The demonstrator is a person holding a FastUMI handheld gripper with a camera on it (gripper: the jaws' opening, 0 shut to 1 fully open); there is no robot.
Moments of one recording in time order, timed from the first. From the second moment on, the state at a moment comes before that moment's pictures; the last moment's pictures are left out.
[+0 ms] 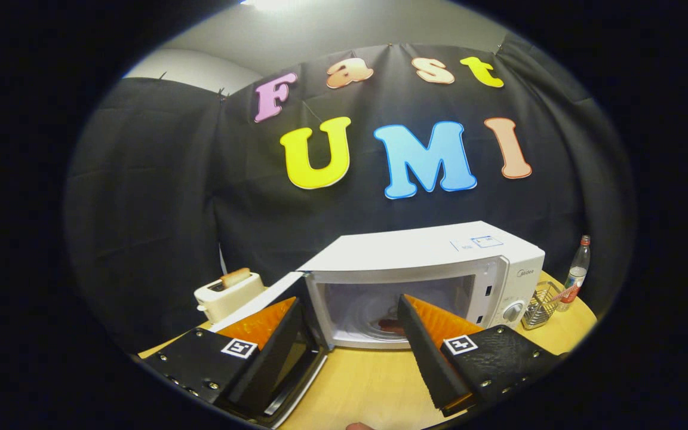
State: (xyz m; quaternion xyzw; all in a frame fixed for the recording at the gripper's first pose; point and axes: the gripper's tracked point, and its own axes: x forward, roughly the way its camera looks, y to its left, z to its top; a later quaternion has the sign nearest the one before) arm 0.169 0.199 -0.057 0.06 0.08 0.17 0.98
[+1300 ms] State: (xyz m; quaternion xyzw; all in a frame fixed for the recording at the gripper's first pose) arm -0.034 0.415 -0.108 -0.02 0.14 0.37 0.92
